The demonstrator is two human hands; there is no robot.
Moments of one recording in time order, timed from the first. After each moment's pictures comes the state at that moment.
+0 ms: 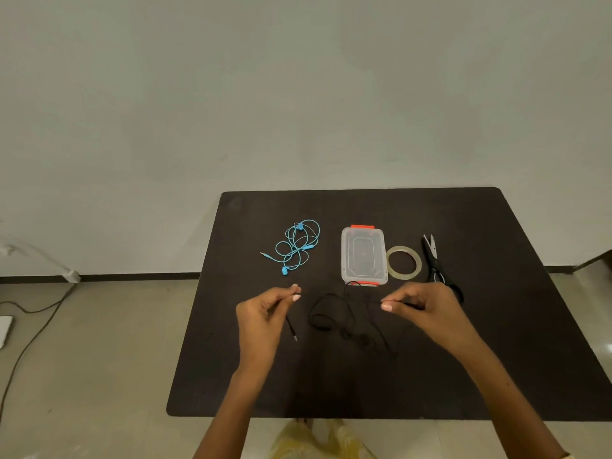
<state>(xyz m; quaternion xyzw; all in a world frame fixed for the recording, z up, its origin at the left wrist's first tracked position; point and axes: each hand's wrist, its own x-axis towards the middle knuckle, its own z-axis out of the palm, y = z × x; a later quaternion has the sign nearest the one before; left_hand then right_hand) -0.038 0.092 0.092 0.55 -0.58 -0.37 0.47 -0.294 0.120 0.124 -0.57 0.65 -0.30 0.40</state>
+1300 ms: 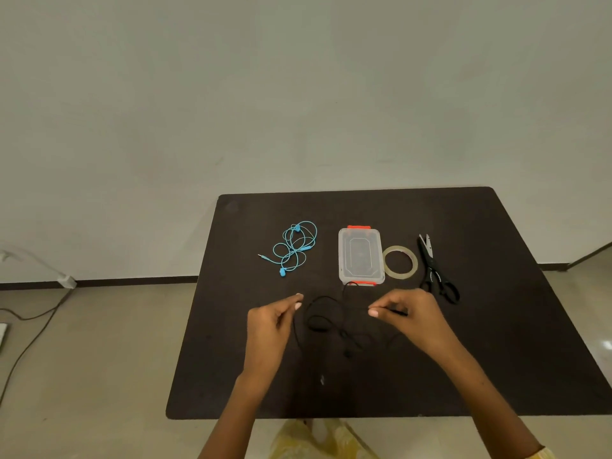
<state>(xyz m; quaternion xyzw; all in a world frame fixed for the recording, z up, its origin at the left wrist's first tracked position) -0.038 0.094 0.071 0.55 -0.68 -0.28 0.39 -0.280 0.124 0.111 -0.58 0.67 -0.27 0.38</state>
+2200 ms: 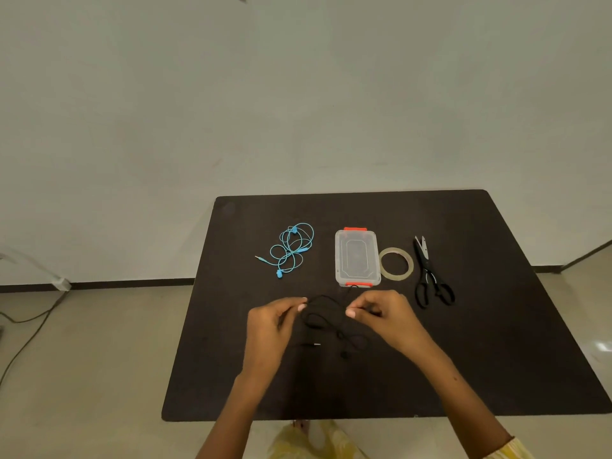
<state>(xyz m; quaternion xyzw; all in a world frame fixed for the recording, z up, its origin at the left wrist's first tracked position) -0.042 0.095 0.072 0.52 -0.70 -0.28 0.41 -0.256 0.116 0.104 -0.58 0.66 -0.25 0.41</state>
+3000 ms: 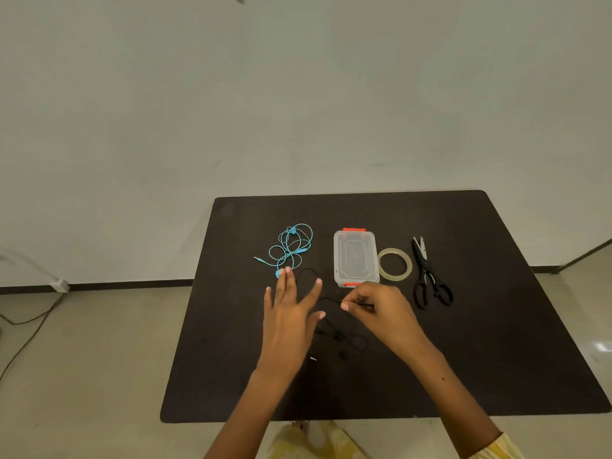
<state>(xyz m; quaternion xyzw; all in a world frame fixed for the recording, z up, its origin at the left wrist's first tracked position) -0.069 0.094 0.085 0.56 -0.81 -0.13 0.12 -0.247 0.111 0.110 -0.63 0.67 -0.24 0.29</state>
